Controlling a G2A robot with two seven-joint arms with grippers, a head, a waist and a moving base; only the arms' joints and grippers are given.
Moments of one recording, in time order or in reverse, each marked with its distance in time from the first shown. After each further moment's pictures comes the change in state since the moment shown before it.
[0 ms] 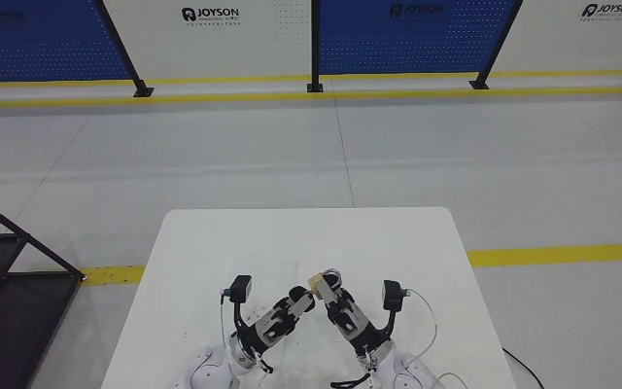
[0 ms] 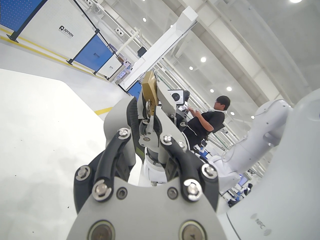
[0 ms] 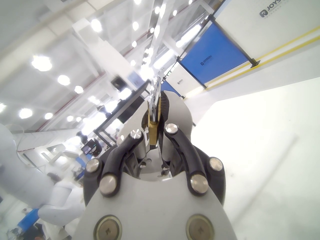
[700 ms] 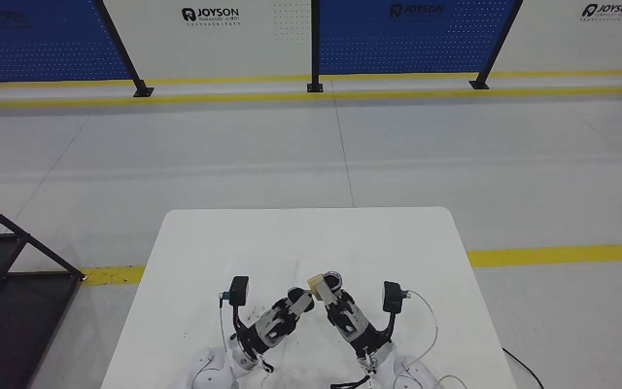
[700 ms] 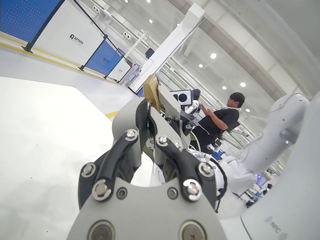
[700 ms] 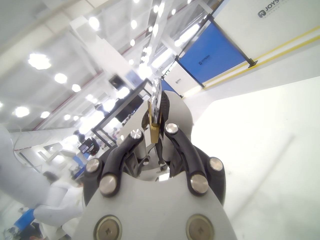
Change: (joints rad) left arm 0.035 -0.010 -0.024 -0.042 0.188 0.059 0.132; right arm -0.014 0.005 0.004 -0.017 -0.030 0.021 -0.005
